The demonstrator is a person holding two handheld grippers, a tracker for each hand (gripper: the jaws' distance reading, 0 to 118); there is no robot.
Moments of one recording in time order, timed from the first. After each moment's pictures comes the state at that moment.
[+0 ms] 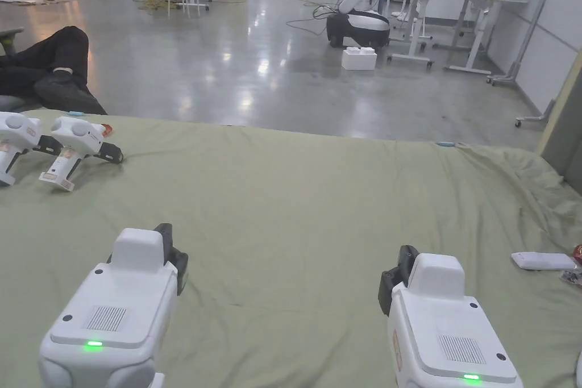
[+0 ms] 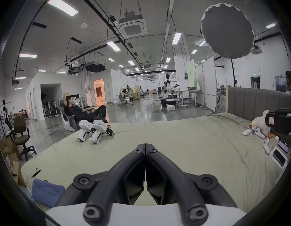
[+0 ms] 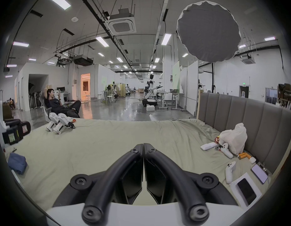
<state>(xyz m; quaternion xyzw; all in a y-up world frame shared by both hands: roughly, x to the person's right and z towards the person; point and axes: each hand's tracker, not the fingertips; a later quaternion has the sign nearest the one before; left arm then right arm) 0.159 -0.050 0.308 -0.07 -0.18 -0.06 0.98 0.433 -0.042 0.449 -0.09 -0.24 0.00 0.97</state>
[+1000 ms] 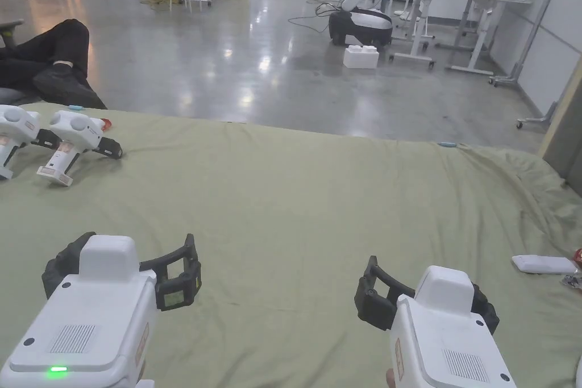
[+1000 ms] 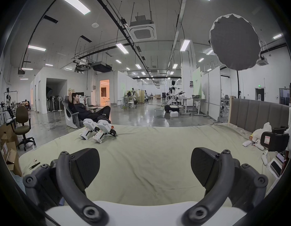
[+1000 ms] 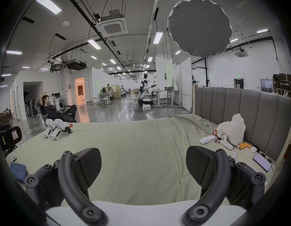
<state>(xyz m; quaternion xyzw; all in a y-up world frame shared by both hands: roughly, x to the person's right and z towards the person) 0.143 -0.046 0.321 -0.05 -0.16 -0.01 0.99 0.437 -0.055 0.450 -0.09 -0.27 -0.04 0.96</state>
